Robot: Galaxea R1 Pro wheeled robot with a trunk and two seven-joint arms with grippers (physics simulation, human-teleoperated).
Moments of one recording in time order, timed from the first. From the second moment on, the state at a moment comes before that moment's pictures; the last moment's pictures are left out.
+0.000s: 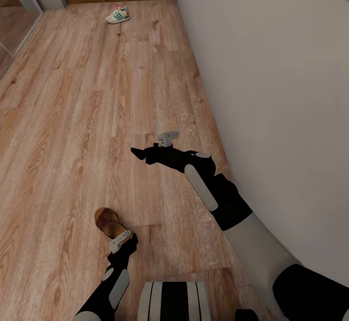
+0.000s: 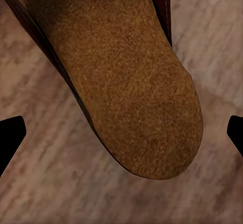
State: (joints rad) left arm -0.48 -0.16 0.15 -0.58 0.36 -0.23 0.15; right arm -1.00 0.17 0.49 -1.23 -0.51 0.57 0.17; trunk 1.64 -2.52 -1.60
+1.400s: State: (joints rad) left arm -0.49 -0.17 0.15 -0.58 0.36 -0.24 0.15; right arm -1.00 0.17 0.49 -1.23 -0.51 0.57 0.17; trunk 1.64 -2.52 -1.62
